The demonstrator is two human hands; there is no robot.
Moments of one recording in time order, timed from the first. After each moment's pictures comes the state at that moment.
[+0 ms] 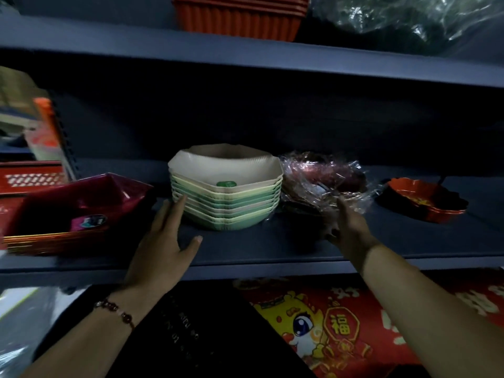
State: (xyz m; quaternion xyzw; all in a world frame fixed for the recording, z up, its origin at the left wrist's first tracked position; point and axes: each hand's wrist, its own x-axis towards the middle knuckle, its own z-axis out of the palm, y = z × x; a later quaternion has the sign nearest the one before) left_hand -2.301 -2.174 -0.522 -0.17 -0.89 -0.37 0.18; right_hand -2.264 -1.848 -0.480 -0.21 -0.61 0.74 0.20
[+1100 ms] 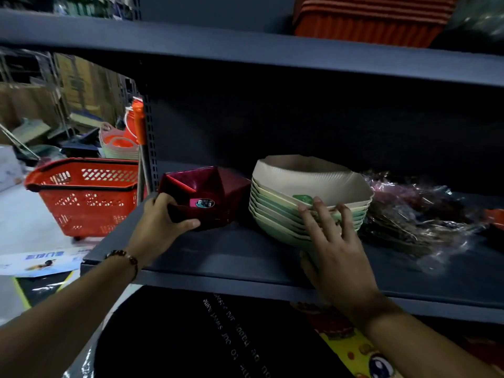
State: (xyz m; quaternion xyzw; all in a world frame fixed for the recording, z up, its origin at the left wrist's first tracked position) left_hand -2.416 -2.337 -0.536 -0.03 -0.90 -0.41 0.17; right_hand -2.282 -2.019 -0.497 0.06 -0.97 -0.06 0.23
